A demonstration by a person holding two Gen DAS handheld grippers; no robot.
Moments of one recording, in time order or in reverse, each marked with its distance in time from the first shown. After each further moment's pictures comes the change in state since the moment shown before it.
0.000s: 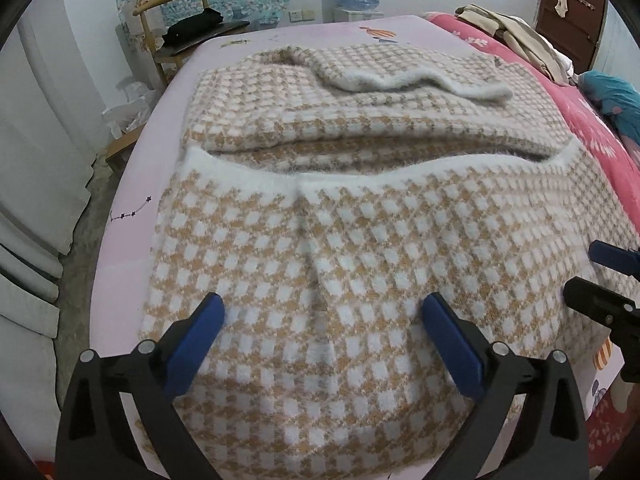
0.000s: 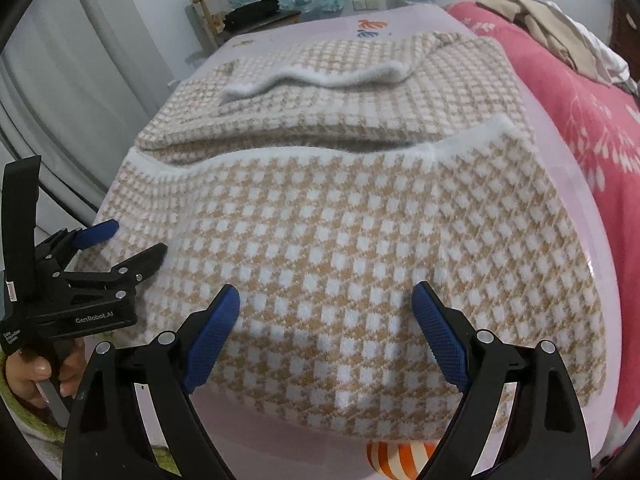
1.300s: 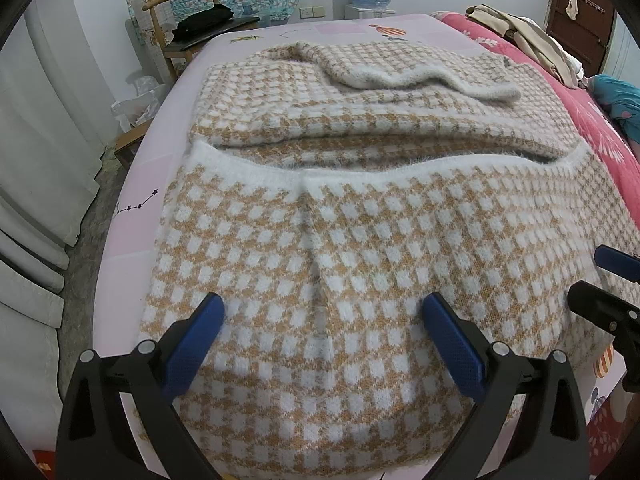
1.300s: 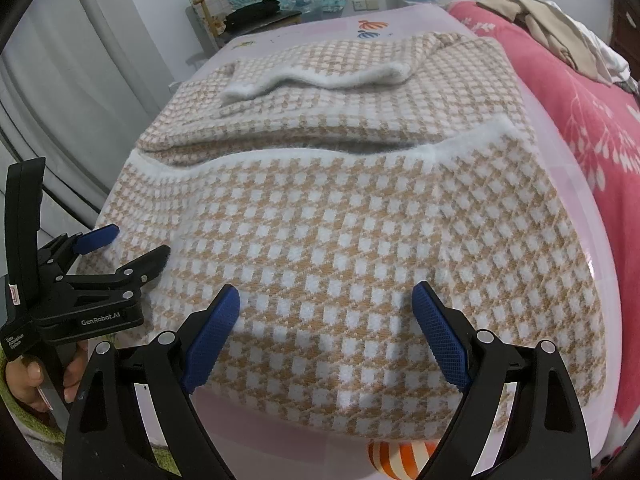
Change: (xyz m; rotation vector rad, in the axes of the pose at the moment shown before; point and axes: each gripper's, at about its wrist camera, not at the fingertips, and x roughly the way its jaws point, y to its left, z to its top) left arm 0.000 -0.003 -0.001 -0.022 0.011 0.028; right arm -0.001 0.000 0.000 -0.002 0.000 0.000
